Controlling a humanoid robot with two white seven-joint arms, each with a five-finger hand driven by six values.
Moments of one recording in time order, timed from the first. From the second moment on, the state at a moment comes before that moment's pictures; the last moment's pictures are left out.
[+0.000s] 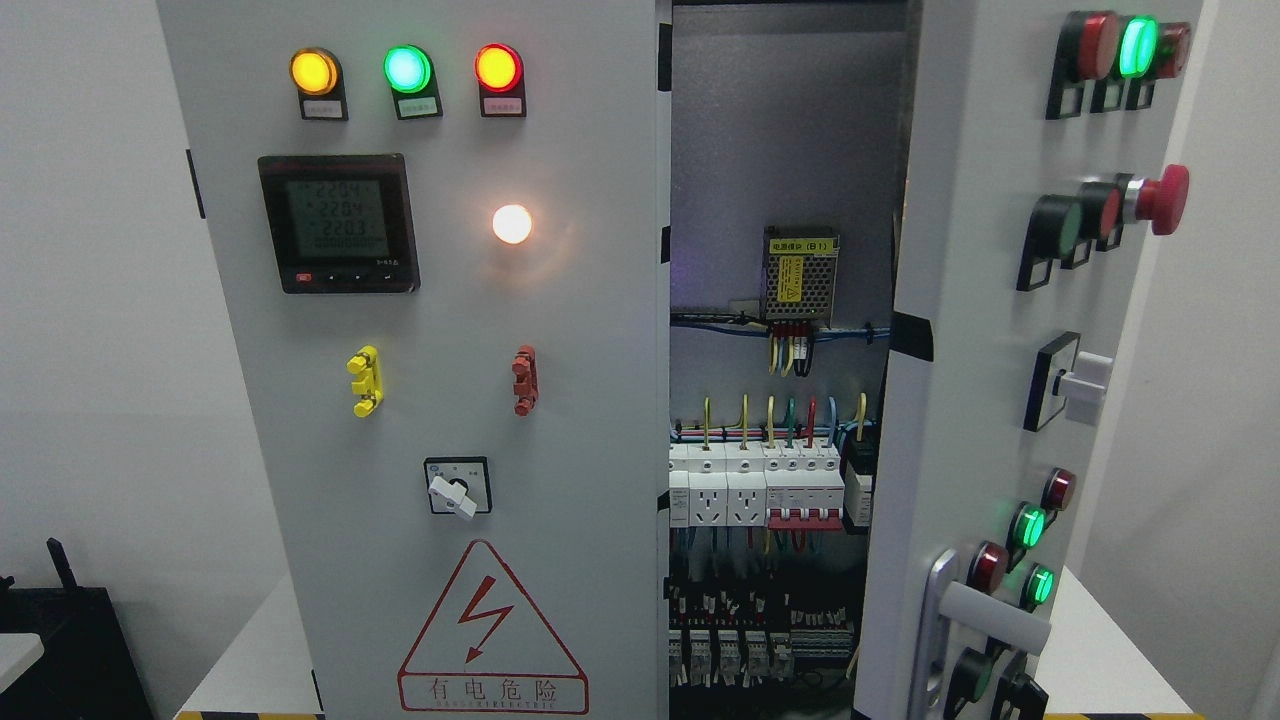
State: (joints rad) left arm 0.00 -0.04 0.00 0.00 -0.10 -0.06 -0.08; right arm 0.11 0.09 0.17 -0.08 -0.20 0.02 0.14
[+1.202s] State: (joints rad) left arm 0.00 -0.04 0.00 0.00 -0.10 -0.06 -0.08; right arm 0.11 0.09 0.17 -0.08 -0.20 0.03 0.14
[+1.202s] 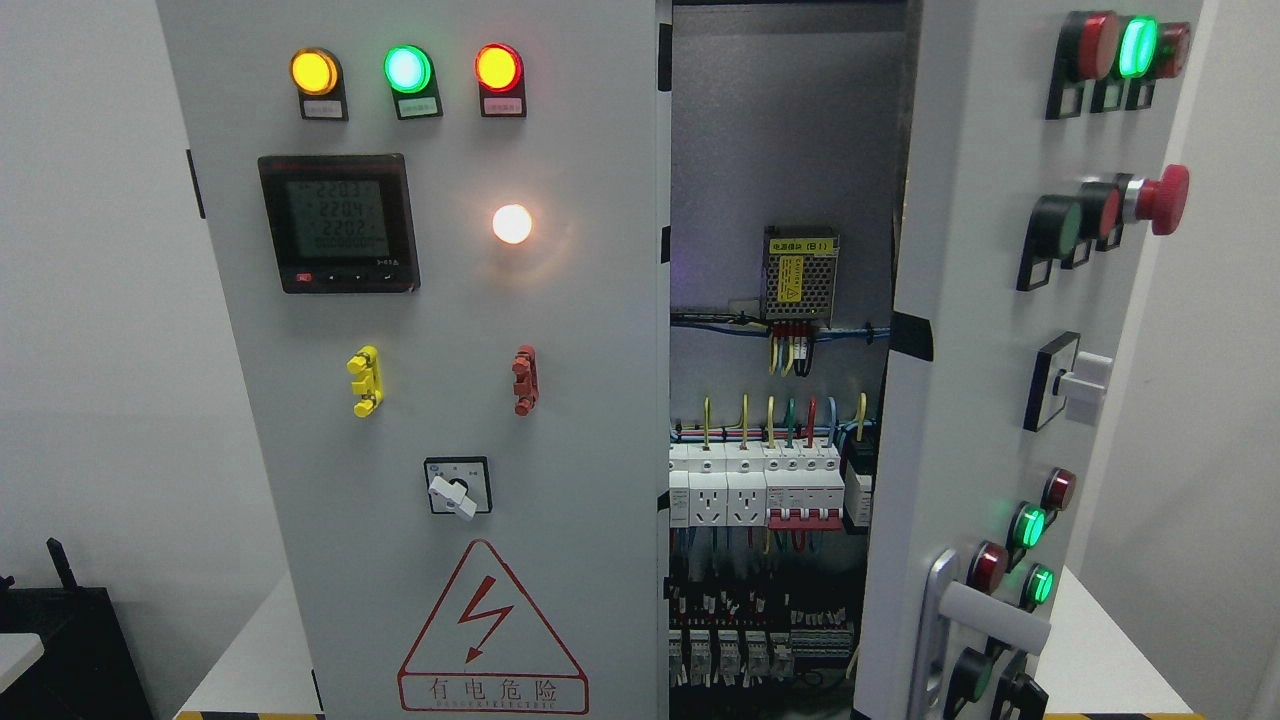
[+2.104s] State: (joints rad) left arm 0.48 0.09 -0.01 -0.78 0.07 -0.32 -0.20; right arm 0.11 0.10 0.17 -0.08 -0.14 0.03 0.13
